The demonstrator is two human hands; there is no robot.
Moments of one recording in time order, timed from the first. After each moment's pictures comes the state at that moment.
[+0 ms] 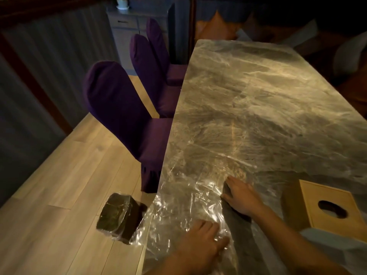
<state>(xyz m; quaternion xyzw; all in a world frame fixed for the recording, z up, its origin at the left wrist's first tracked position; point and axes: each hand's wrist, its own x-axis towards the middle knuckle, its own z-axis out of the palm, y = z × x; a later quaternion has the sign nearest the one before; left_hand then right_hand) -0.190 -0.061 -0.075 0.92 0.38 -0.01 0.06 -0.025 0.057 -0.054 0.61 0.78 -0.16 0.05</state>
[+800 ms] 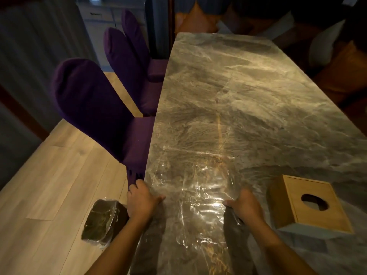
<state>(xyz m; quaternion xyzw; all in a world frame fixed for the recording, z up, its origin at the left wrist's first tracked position) -0.265 0.041 -0.073 0.49 0.82 0.14 0.25 -0.005 0.039 -0.064 0.84 0.43 -0.32 -0.10</state>
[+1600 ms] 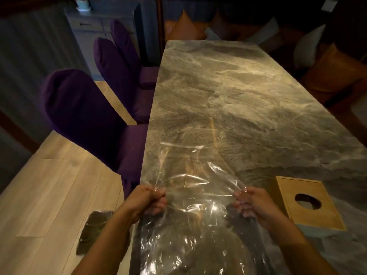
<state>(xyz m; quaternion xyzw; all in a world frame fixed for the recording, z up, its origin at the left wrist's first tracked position) -0.277 0.063 -0.035 0.35 0.59 0.26 0.68 0.030 0.030 -0.018 0.65 0.30 -0.60 -0.36</state>
